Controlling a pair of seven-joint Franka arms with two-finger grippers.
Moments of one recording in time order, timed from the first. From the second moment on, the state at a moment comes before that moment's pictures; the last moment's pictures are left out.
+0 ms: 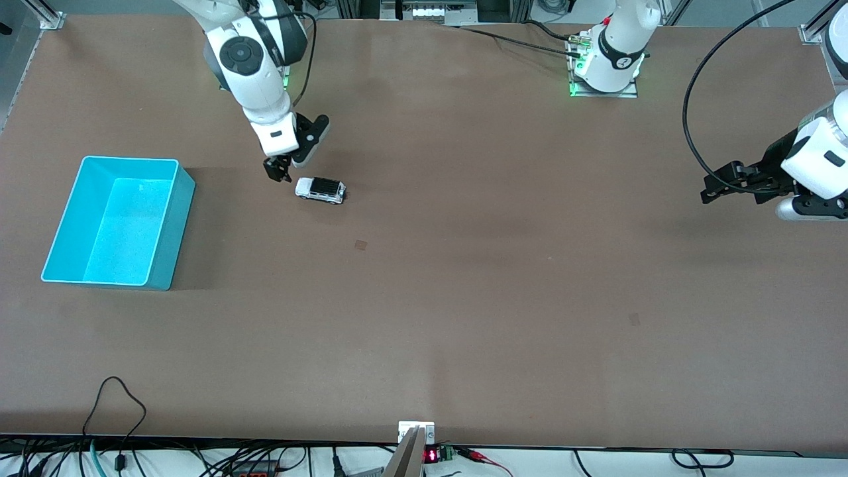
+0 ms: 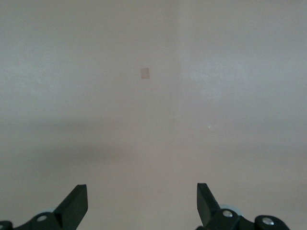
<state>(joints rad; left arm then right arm) -0.04 0.06 0.05 -1.65 -0.06 1.71 -0.02 0.11 -0.05 0.43 -2.56 -0.04 2.56 -0.57</state>
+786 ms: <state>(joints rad) -0.04 0.06 0.05 -1.65 -0.06 1.72 -0.02 0.11 0.18 0.43 -2.53 -0.10 2.76 -0.59</state>
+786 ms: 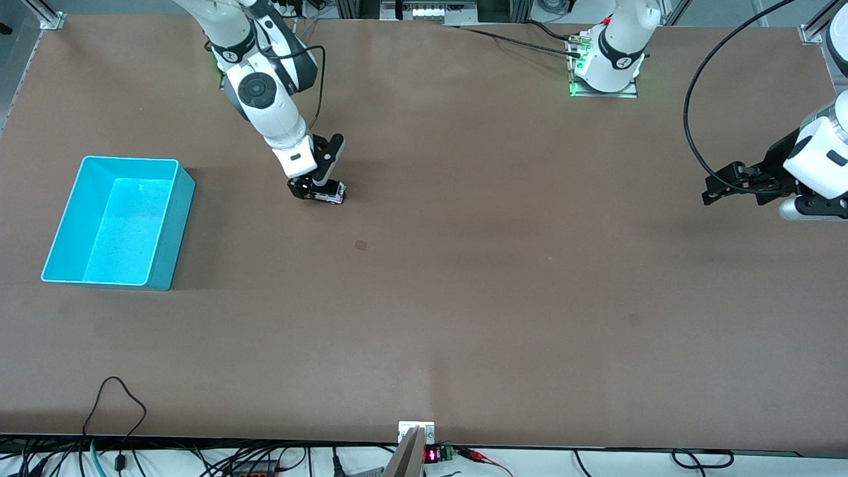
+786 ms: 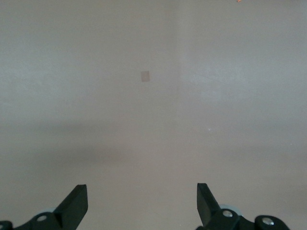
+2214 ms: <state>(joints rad) -0.03 0.06 0.06 -1.65 -0.06 1.72 -0.02 0.11 0.24 0.32 -2.42 -0.15 2.77 -0.44</state>
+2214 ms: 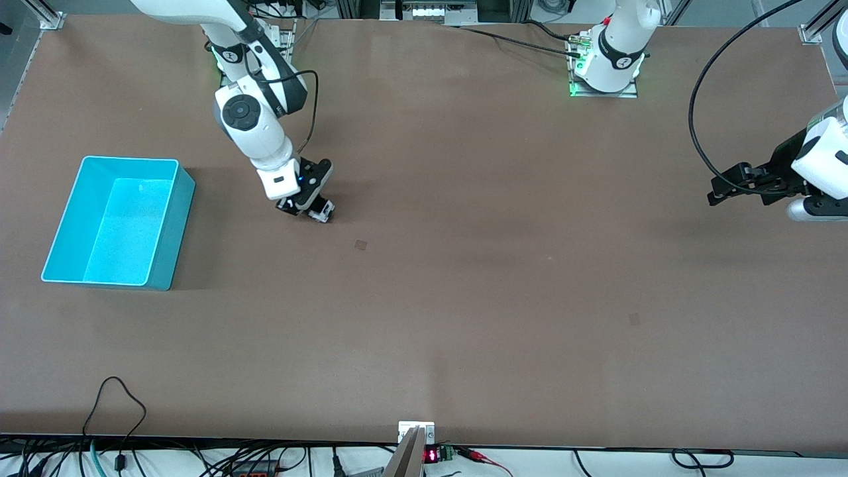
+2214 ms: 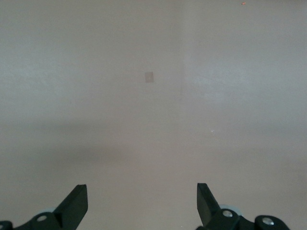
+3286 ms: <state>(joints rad) 0.03 0.06 -0.01 -1.65 -0.06 1.71 -0.02 0.09 0.04 -0.22 -2.20 -0.09 2.25 -0.25</state>
